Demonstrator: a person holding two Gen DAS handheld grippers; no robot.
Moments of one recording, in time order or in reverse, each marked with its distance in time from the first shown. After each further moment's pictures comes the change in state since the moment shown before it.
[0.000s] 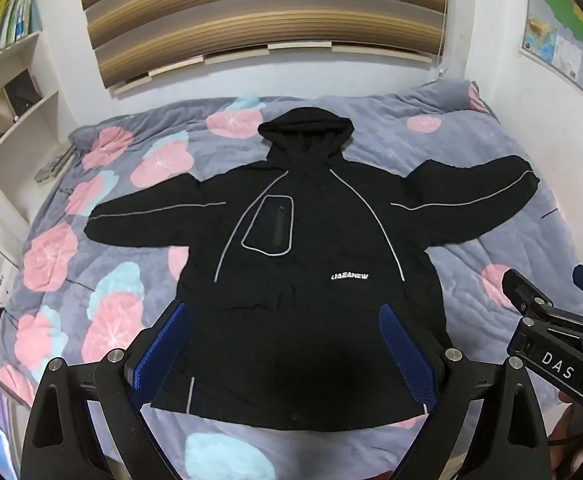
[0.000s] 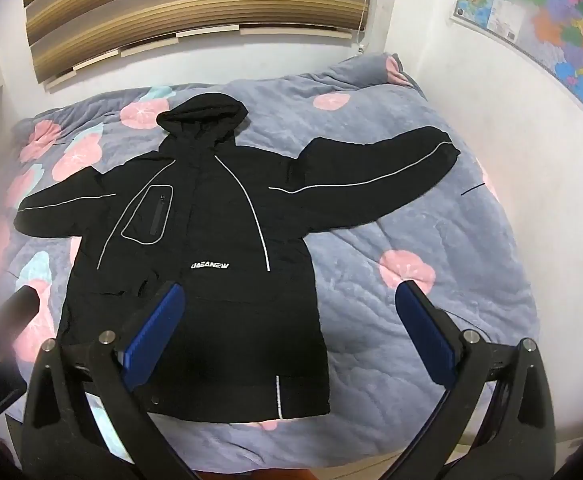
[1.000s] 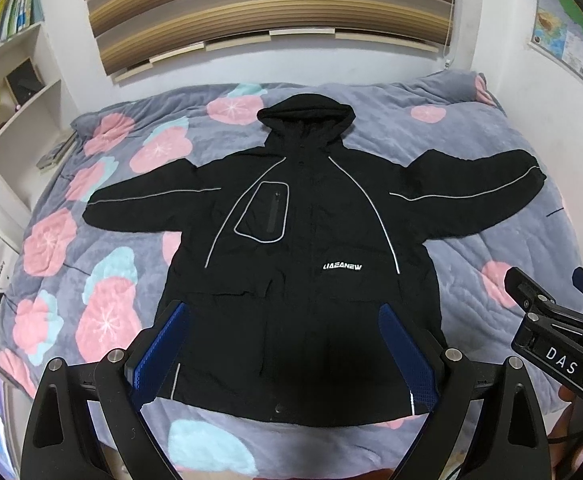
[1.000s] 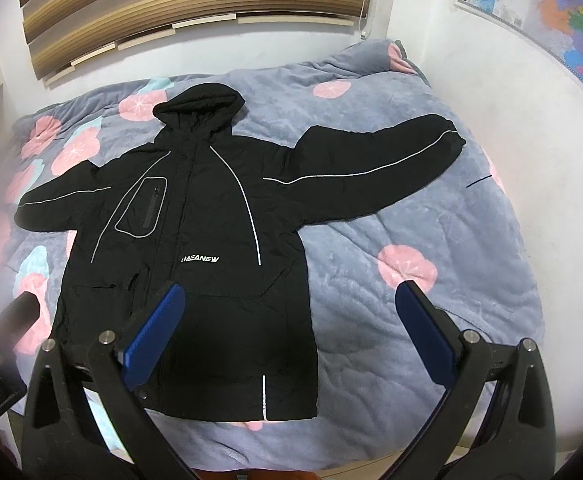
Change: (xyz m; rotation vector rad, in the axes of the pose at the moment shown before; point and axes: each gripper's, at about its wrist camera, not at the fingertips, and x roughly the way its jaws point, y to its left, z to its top) left arm 0.014 -0.018 -0.006 -0.020 0.042 0.019; right arm 0.020 -0.027 -0.002 -0.005 0.031 0.033
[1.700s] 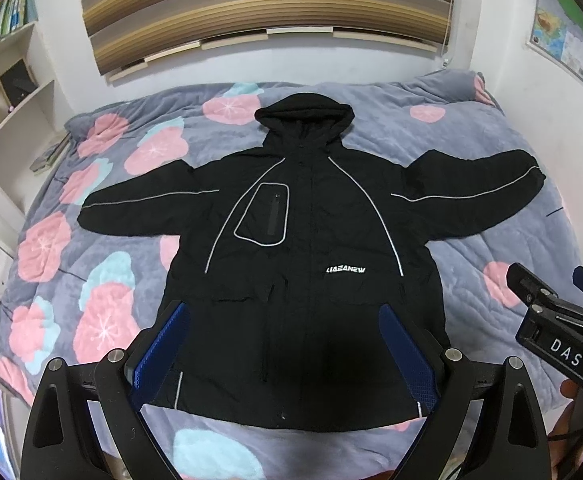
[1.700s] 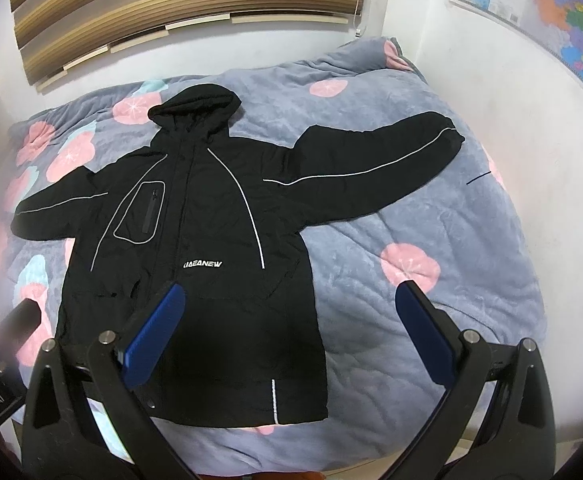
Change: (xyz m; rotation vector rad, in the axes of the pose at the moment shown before) left arm 0.009 0.012 0.009 0.008 0.006 -0.021; right arm 0.005 0.006 0.006 0.029 0.007 -0.008
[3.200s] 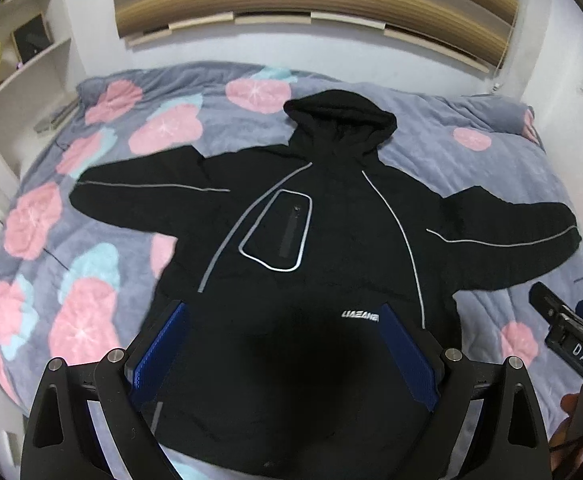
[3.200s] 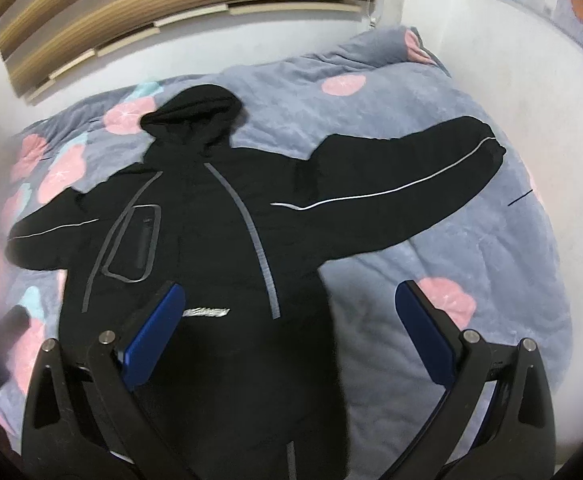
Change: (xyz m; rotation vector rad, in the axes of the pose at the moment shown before) left arm 0.100 0.016 0.059 -0.166 0.048 0.022; right arm 0.091 -0.003 0.063 0.024 0.028 0.029
